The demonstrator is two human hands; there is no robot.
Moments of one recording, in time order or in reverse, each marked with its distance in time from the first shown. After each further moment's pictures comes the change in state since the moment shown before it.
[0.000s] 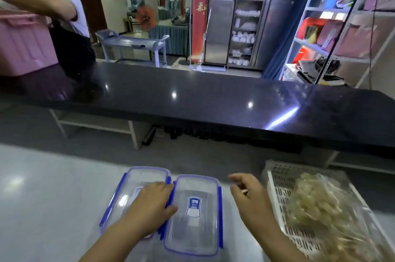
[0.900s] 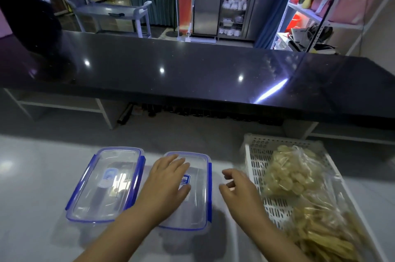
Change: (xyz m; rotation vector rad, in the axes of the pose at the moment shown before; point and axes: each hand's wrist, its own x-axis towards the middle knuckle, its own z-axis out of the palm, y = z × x) left_hand 0.015 0.093 0.024 -0.070 0.085 0.142; right_hand -0.016 0.061 -0.025 -0.136 -0.153 0.185
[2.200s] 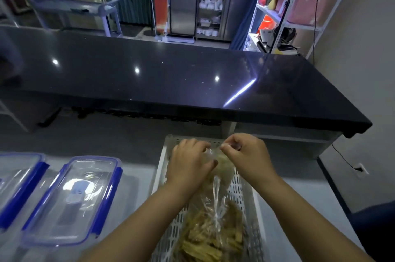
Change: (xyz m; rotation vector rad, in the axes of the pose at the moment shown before) left_hand 0.133 0.264 0.067 -0.276 0.261 0.002; right_hand 0.072 0.104 -0.237 -0.113 0.168 -0.220
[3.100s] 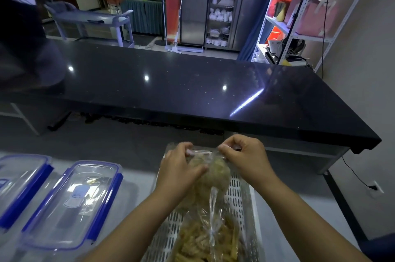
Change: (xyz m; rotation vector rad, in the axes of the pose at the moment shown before) left_hand 0.001 -0.008 -0.012 -0.252 0.000 -0.336; right_hand 0.020 0.004 -0.006 0.282 -0.052 0.006
